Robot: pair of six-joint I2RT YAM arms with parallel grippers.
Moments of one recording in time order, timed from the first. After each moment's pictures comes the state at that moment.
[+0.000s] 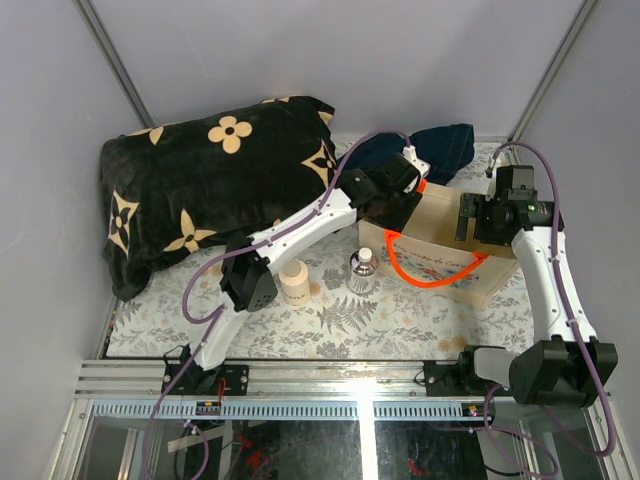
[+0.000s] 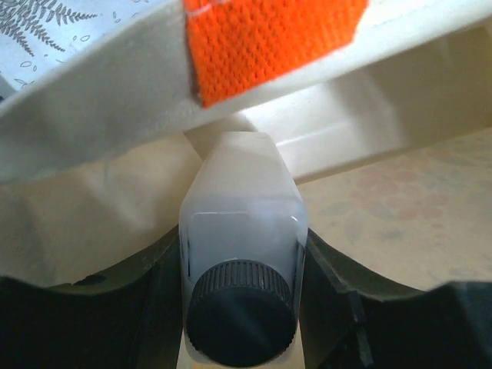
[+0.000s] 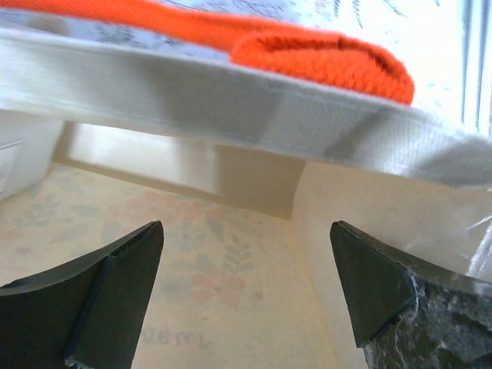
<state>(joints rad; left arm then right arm) -0.88 2.23 2.28 -0.92 -0.05 -0.23 -0.05 1.24 1.19 -0.98 0.09 0.08</state>
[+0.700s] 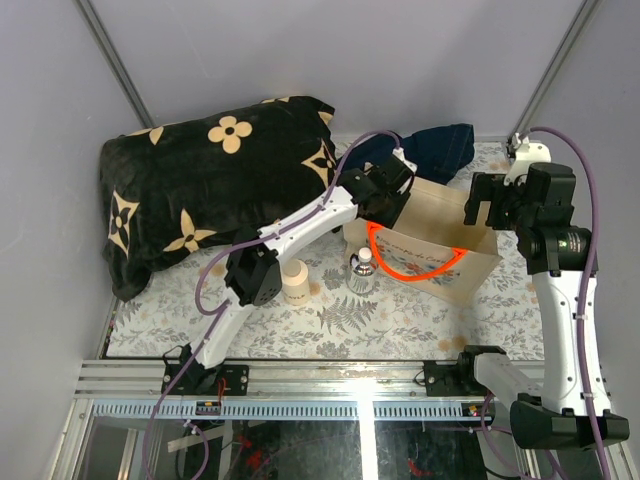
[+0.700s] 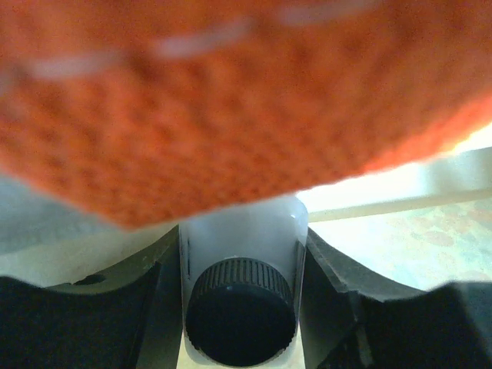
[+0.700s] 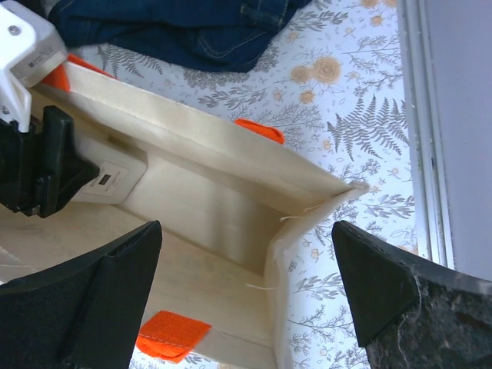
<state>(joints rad) -0.84 2.31 2.29 -0.93 -0.14 -0.24 -0.02 1.00 1.32 -0.89 -0.03 0.02</state>
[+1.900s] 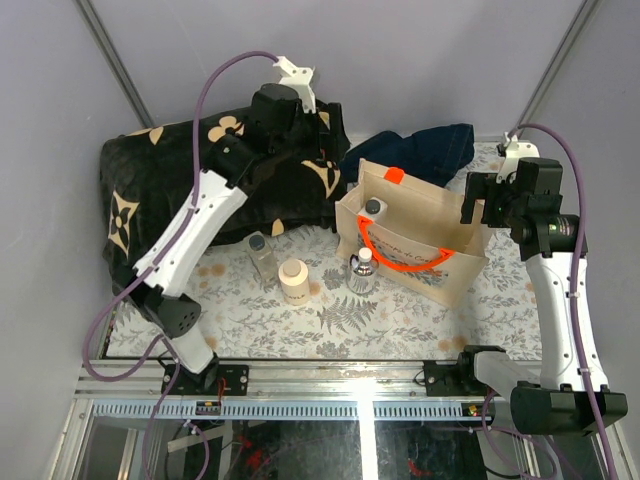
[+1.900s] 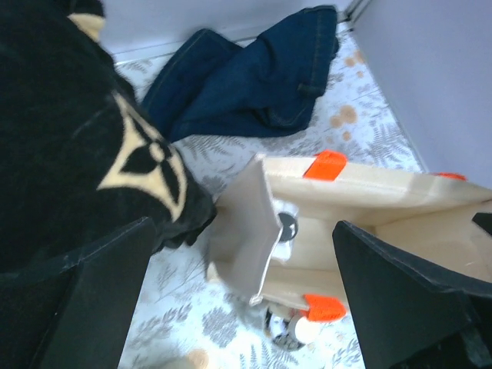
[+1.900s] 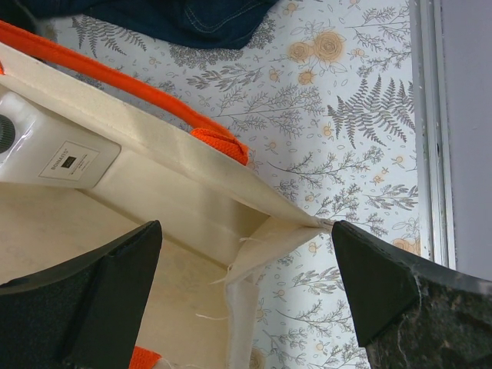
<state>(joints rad) -0.56 1.73 2.05 -0.70 0.03 -0.35 -0.02 1.08 1.31 -0.88 -0.01 0.00</state>
